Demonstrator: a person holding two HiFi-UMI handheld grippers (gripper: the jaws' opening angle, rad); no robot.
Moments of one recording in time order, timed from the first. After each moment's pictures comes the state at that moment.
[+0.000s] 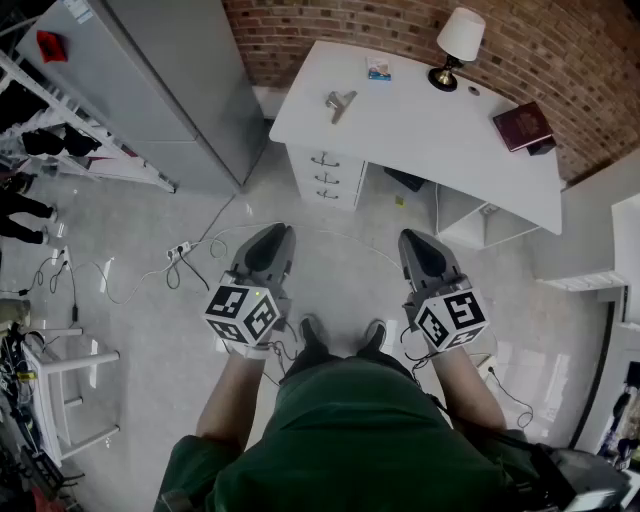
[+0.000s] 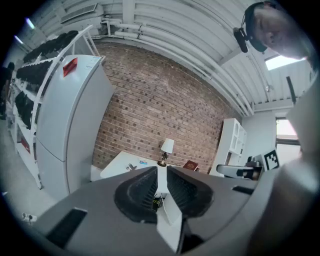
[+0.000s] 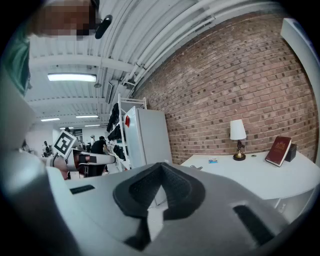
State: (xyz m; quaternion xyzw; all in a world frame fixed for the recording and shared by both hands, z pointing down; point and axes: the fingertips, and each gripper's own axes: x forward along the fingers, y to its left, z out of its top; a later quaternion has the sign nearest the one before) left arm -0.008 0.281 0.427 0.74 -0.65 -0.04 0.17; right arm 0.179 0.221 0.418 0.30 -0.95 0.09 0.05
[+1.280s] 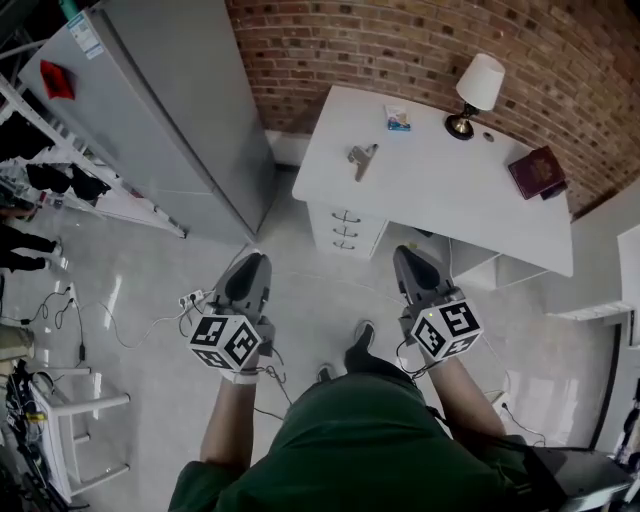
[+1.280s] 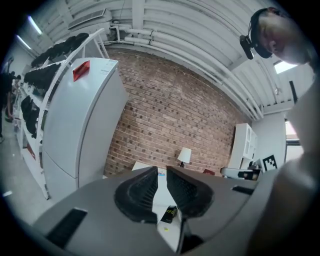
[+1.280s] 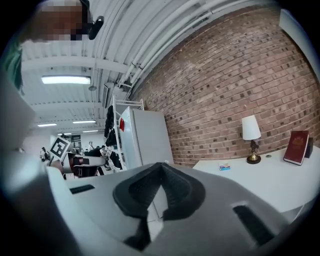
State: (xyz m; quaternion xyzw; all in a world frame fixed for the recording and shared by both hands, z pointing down) left arm -0.173 0.239 0.413 0.71 -0.68 -0.06 0.15; right arm 0.050 0.145 0.414 0.30 -0.95 0.11 0.02
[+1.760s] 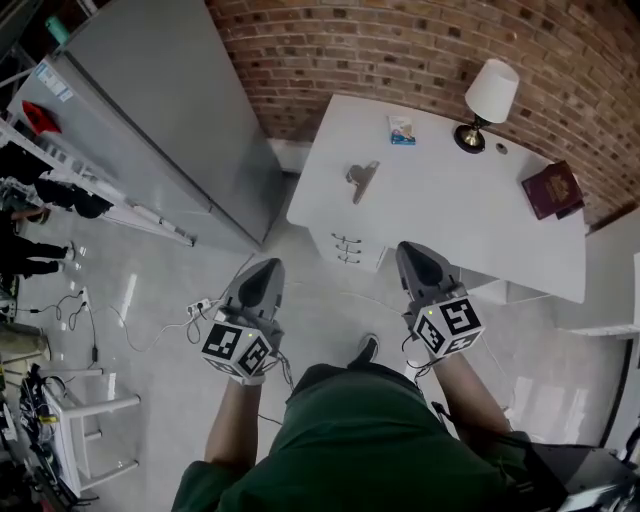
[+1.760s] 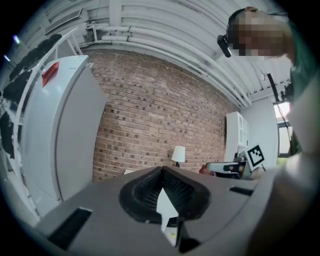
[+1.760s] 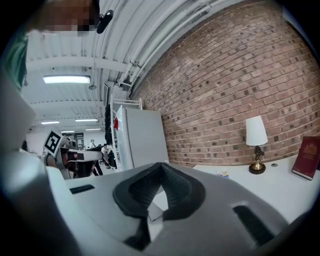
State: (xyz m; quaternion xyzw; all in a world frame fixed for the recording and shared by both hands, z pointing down) left arm -0.128 0.125 0.395 0.75 -0.65 -0.02 0.09; right arm 0.052 0.021 0.418 0.28 -0.95 0.09 0.03
